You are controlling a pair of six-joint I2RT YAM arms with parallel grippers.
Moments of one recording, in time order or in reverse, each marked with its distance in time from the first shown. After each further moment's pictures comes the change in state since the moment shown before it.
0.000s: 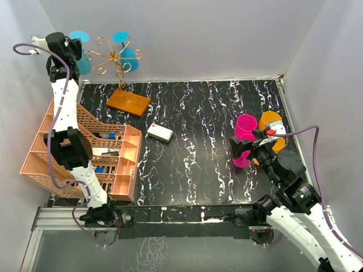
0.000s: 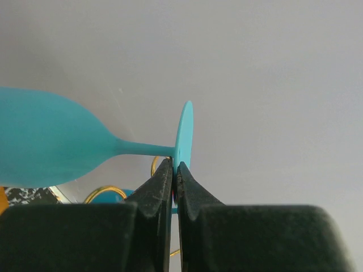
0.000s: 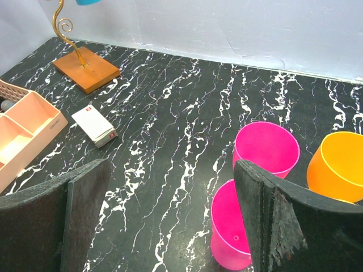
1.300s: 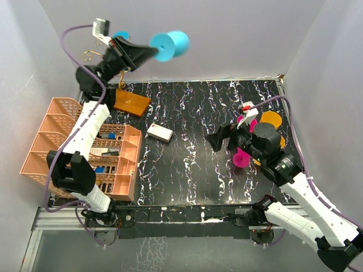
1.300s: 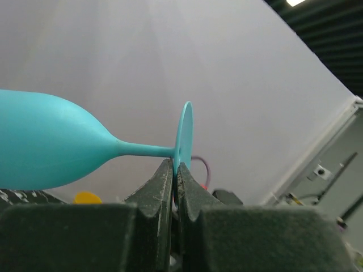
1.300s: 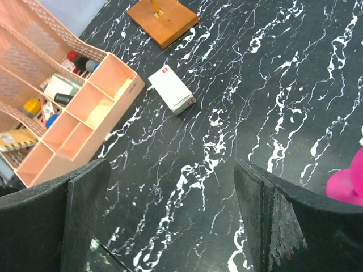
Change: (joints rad) left arm -0.337 -0.363 -0.507 1.140 0.925 -0.202; right arm 0.001 0.356 0.169 -0.019 -0.286 0.224
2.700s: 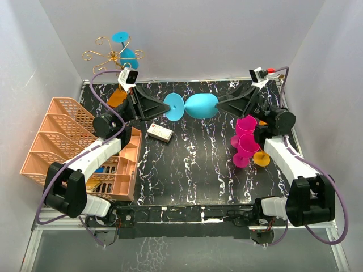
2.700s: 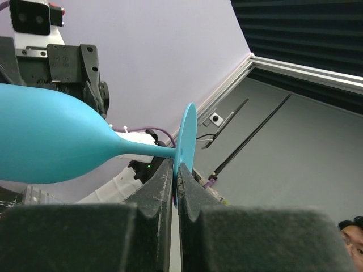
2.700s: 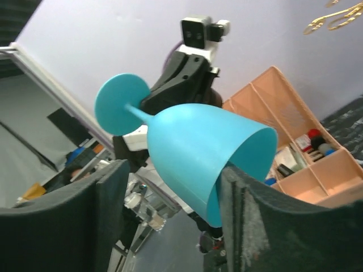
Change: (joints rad) left arm -0.260 -0.216 -0.661 0.589 0.057 -0.448; right arm -0.463 0.508 0.021 1.559 -0.956 1.221
